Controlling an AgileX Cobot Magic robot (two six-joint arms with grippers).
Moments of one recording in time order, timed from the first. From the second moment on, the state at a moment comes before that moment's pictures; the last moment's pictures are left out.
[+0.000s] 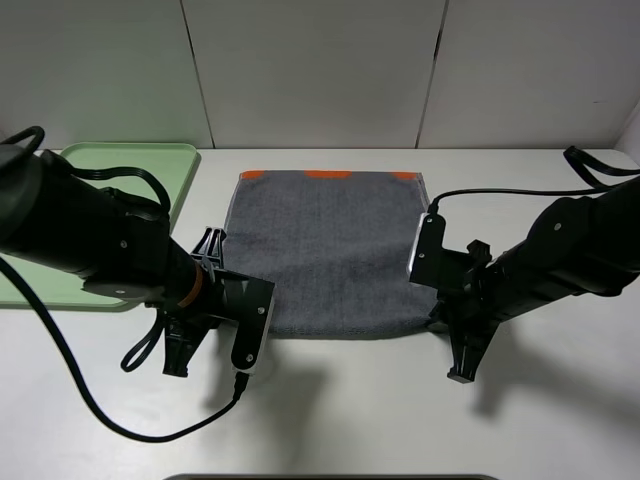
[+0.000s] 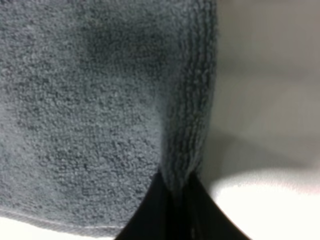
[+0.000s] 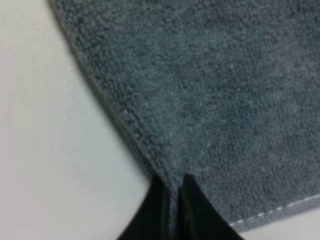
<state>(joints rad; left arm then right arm) -0.75 1.84 -0.70 0.88 0.15 0.22 0.42 1.77 -0.55 0.74 0.04 -1.57</state>
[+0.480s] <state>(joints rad) -0.75 1.78 -0.69 0.88 0.24 0.22 0.42 1.68 -0.55 0.74 0.10 -1.55</state>
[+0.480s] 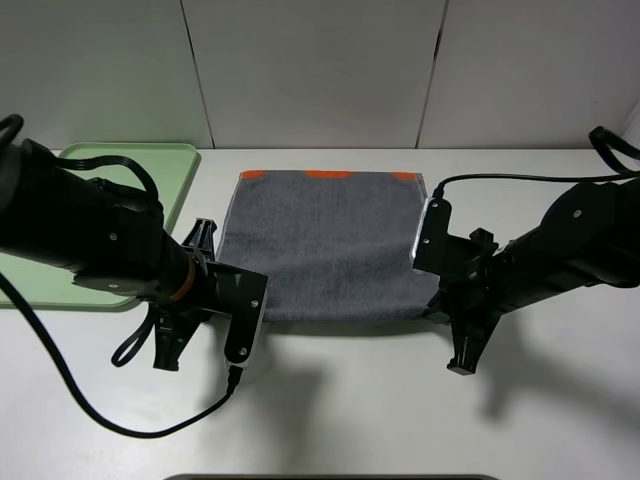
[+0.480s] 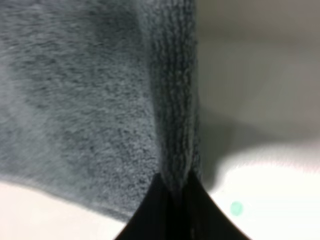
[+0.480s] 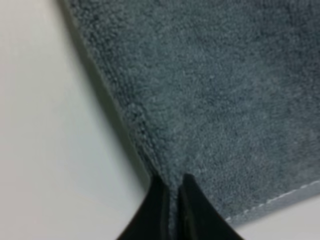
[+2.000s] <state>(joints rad) -0.85 1.40 -0.71 0.62 0.50 0.22 0.42 1.22 -0.55 0.17 0.44 -0.90</state>
